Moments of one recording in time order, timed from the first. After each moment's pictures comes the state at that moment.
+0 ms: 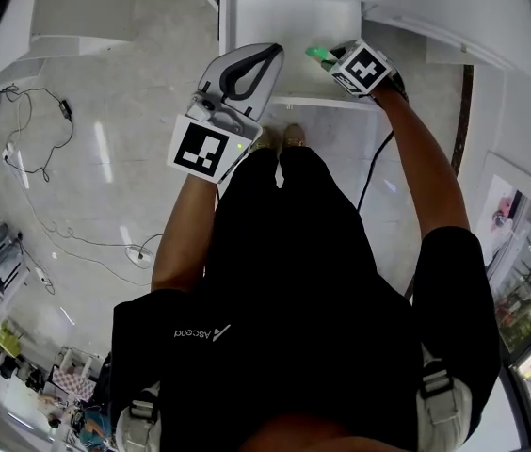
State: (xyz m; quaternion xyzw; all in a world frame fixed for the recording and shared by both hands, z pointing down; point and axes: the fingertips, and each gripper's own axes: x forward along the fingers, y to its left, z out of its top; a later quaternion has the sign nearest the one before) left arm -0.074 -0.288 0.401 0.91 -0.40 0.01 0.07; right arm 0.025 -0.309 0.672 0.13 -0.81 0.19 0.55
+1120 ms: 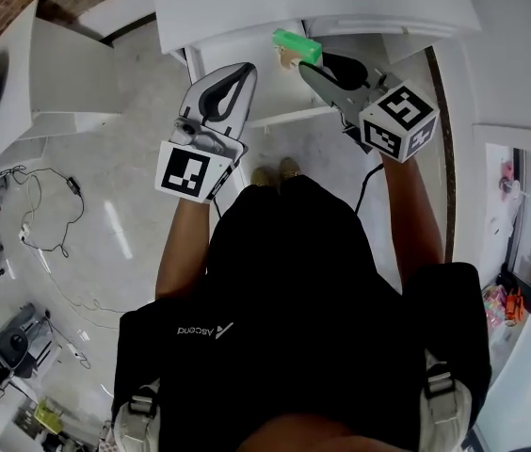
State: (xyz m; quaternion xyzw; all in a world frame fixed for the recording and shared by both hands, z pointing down) left arm -0.028 -0.258 0.307 0.94 -0.34 -0.04 0.01; right arm 0.040 -0.272 0.347 0.33 -0.93 0.14 0.11
